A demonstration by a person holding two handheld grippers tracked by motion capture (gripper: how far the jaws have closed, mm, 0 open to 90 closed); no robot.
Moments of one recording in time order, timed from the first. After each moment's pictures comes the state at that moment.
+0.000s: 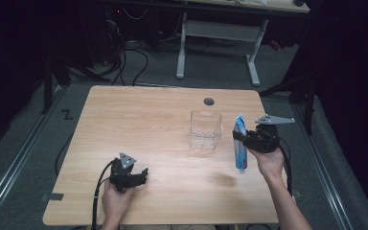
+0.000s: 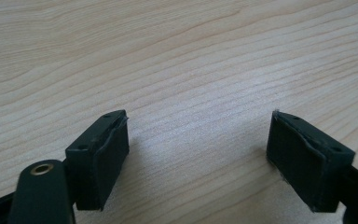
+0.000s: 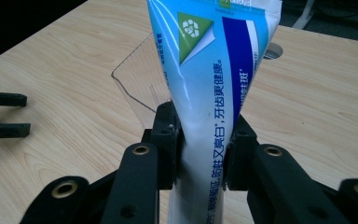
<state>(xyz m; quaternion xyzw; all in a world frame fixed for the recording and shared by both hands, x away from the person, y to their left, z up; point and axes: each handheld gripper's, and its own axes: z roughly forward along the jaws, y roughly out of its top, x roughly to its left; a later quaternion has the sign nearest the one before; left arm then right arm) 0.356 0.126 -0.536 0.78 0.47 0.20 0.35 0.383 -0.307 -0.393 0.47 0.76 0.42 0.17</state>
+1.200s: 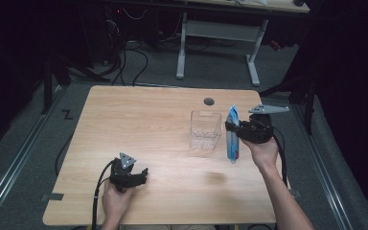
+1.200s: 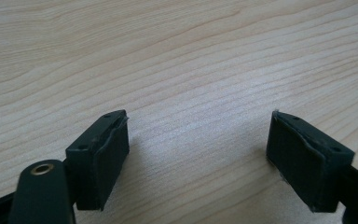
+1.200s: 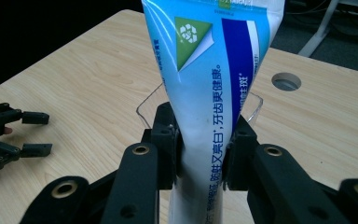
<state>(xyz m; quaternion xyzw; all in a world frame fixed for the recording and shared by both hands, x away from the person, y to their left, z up) 0.356 0.126 -0.536 0.78 0.47 0.20 0.35 0.399 -0.286 -0.367 0.44 0.77 0.44 0.17</state>
